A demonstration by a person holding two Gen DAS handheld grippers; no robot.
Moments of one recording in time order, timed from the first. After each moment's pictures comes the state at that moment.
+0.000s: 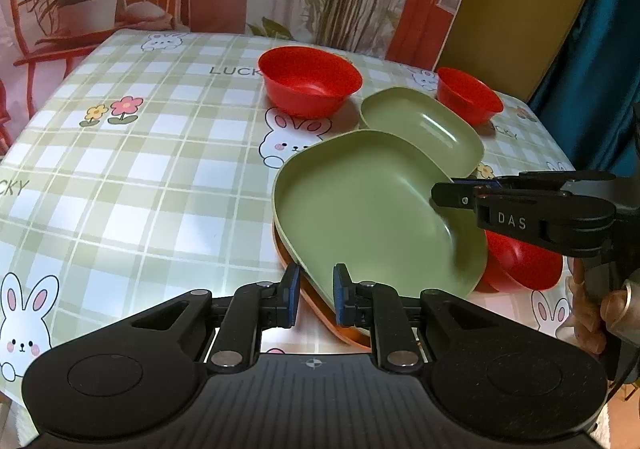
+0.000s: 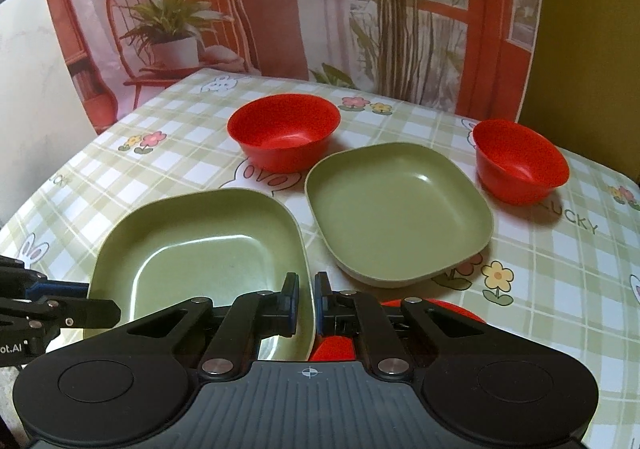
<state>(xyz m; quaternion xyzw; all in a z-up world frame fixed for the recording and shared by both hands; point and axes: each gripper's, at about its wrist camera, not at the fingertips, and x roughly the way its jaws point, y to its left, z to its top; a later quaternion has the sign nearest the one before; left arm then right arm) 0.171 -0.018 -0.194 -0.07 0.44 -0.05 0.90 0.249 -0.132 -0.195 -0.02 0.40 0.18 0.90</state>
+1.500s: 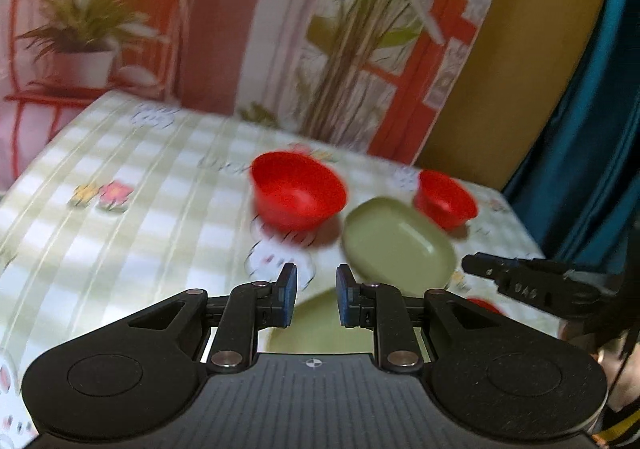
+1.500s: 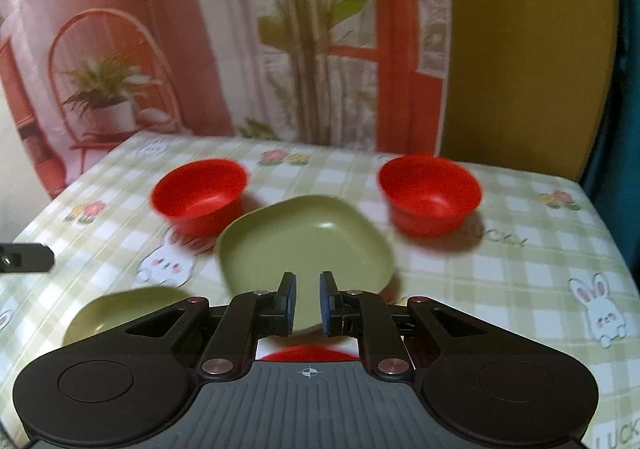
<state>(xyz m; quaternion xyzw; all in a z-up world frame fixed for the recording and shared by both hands) 0.206 -0.005 -0.149 -0.12 0.33 -0.07 0.93 0.266 -0.196 -0.173 0.02 0.34 0.09 0.94</state>
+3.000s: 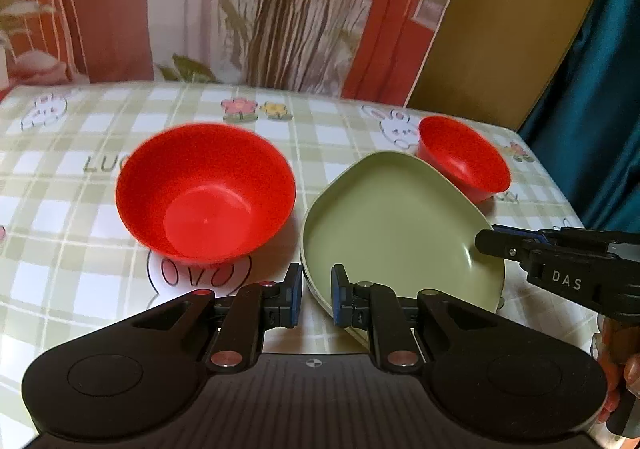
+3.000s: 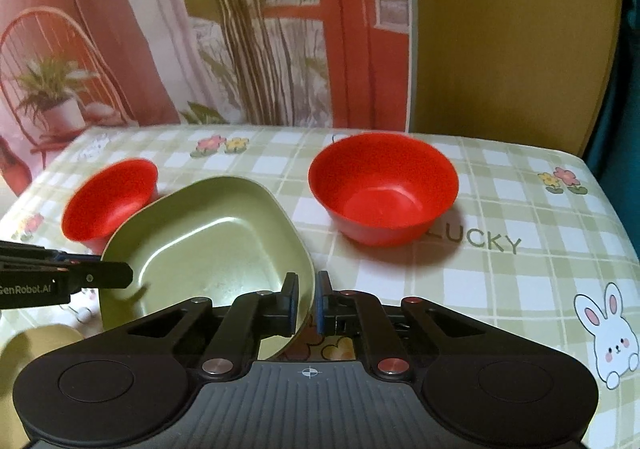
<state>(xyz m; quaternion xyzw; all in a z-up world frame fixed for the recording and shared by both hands) 0.344 -0.078 -0.209 -0.05 0.41 -0.10 0.91 0.339 -0.239 -0.205 0.05 0.39 0.07 0.92</state>
